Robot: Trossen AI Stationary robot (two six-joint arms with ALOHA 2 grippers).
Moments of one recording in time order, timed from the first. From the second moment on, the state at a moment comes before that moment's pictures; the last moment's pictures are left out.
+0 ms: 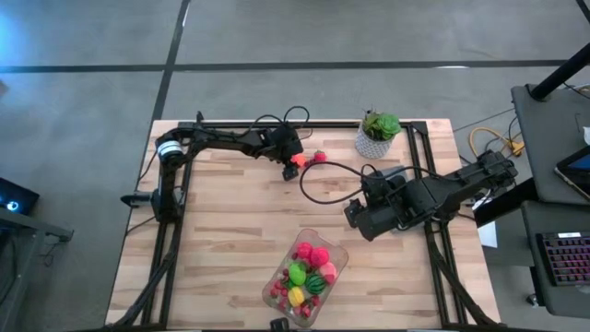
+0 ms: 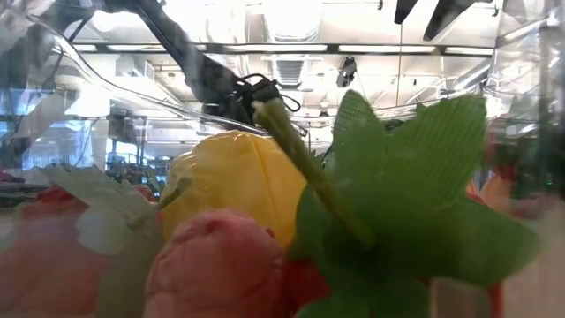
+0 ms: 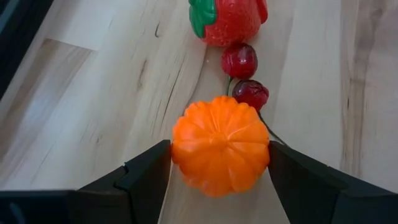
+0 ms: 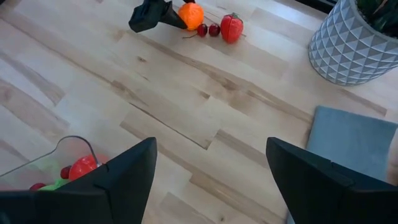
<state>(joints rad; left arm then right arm) 0.47 1.96 1.24 -0.18 0.07 0.19 0.41 1.49 1.52 -1.40 0.60 1.38</state>
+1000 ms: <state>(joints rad) 0.23 1.63 1.24 -0.38 0.05 -0.06 0.50 1.47 1.52 -1.41 0.69 1.41</state>
